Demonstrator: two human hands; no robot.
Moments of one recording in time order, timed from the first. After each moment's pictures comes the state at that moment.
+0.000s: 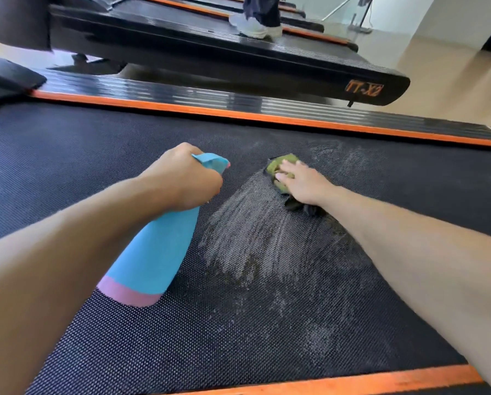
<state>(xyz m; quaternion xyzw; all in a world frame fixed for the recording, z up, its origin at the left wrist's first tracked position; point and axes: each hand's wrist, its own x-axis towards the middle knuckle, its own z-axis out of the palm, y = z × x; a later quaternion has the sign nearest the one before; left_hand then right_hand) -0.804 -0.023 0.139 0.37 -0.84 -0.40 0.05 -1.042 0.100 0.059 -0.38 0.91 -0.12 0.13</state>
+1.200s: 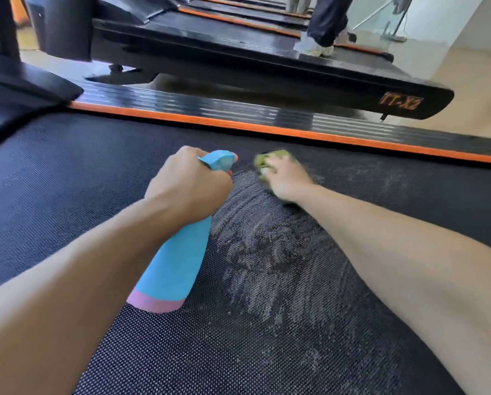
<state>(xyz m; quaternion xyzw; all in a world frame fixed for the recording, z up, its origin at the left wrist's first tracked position) -0.810 -0.055 0.132 0.43 -0.78 -0.42 0.17 -1.031 -0.010 0.052 -0.45 0.88 -0.13 0.05</state>
